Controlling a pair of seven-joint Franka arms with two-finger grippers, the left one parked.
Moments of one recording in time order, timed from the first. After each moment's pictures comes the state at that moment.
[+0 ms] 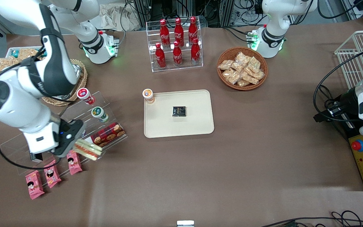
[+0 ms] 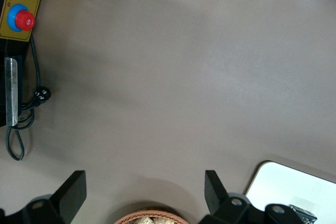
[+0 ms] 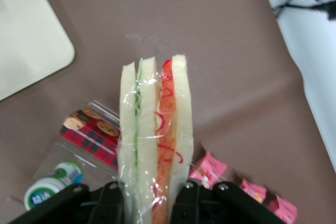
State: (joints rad) arm 0.38 0.30 -0.20 -1.56 0.06 1.93 -0.97
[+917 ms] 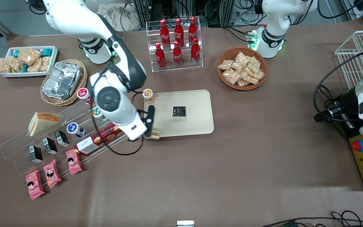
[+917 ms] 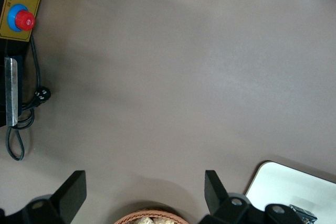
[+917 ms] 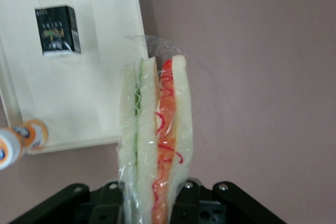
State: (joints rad) arm 0.63 0.47 -0.13 -1.58 0.09 2.02 -0.98
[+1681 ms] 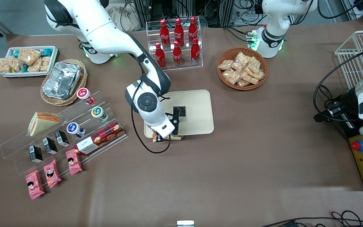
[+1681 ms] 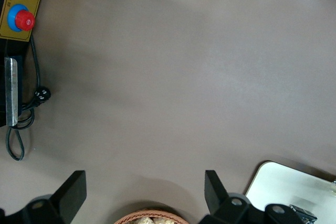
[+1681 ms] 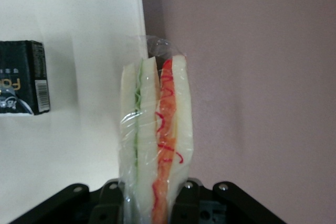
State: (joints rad) arm 0.74 0.65 -0.12 -1.62 0.09 2.30 -0.93
